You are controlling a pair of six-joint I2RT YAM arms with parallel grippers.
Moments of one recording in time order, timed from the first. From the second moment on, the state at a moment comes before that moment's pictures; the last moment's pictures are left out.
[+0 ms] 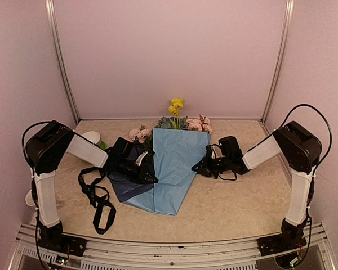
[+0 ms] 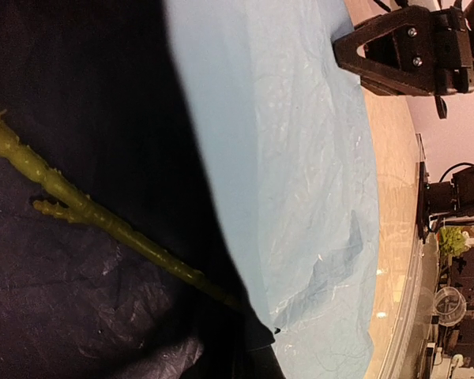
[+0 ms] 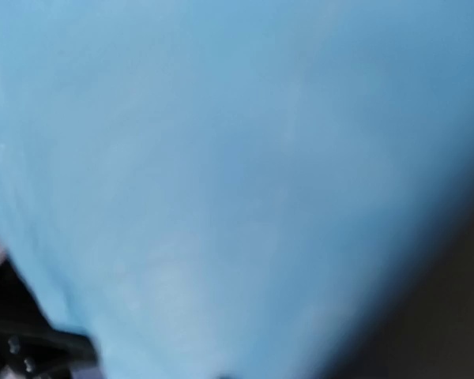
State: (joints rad) left arm -0.56 2.02 1.00 0.13 0.74 -0.34; right arm 0.51 1.99 0.91 0.42 -0.56 0.94
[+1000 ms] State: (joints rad) left arm -0.56 2.02 1.00 0.12 0.75 -0.33; right arm 0.31 2.16 1.24 0.37 -0.45 0.93
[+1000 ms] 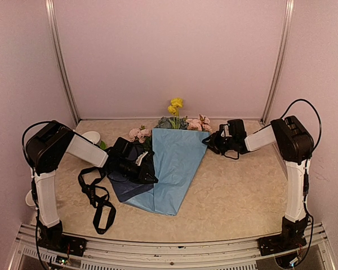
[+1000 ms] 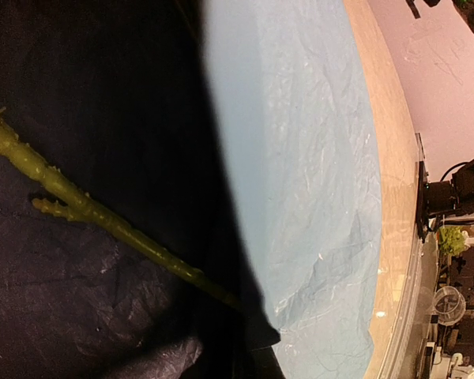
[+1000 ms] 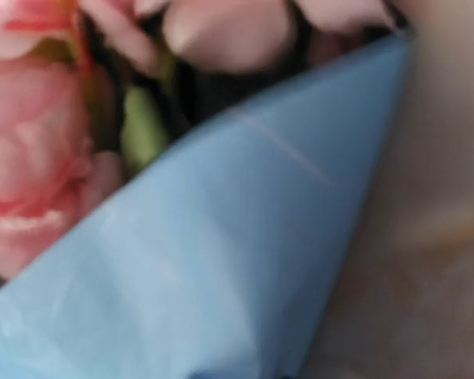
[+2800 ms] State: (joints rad) left arm -0.94 1.65 0.99 -0.32 0.31 -0.24; right arm 0.74 1.75 0.67 0.43 -0.45 0.96
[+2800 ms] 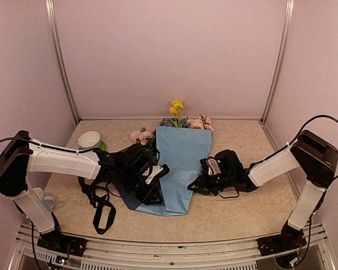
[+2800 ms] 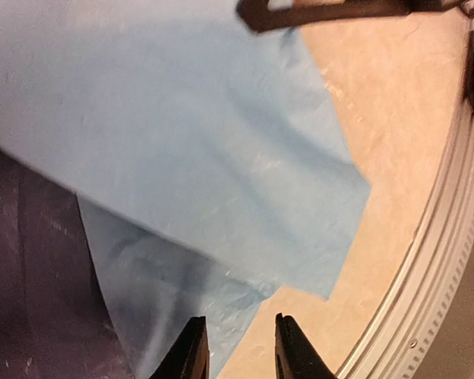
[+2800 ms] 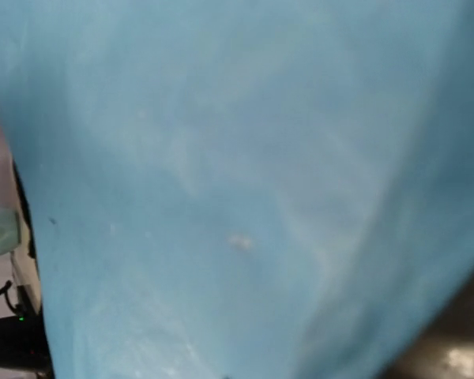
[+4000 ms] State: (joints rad) left arm -0.60 1.41 0.59 -0.14 0.12 -0.85; right arm 0.76 1.64 0.57 0.39 -0.36 0.82
